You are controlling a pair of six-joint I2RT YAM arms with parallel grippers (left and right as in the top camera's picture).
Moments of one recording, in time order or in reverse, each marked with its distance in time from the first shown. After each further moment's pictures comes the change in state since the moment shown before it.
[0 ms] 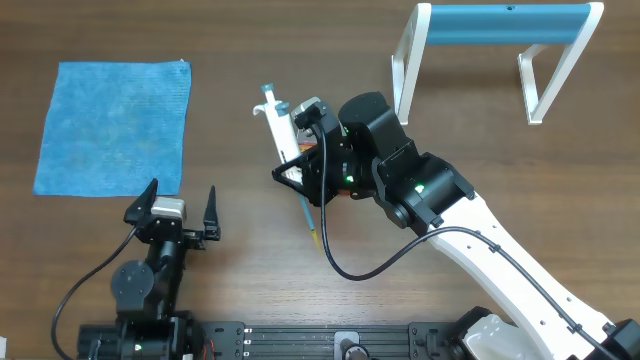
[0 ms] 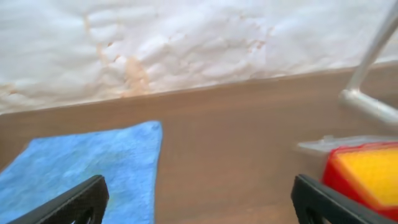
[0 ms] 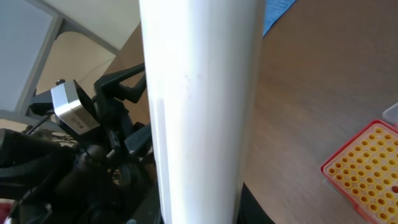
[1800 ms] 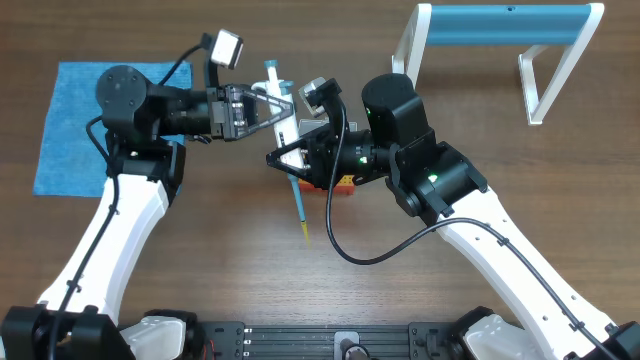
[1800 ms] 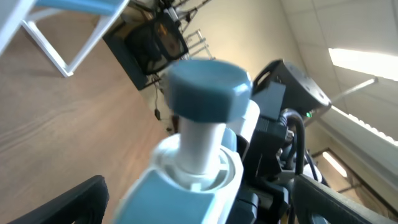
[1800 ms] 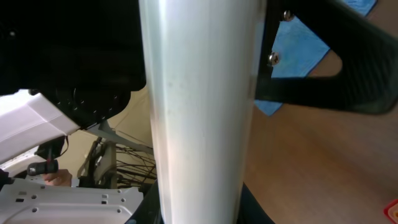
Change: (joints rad) left arm -0.135 1.373 0.906 0.748 1.286 -1.349; right arm -0.084 0.000 0.000 0.177 -0.241 0.145
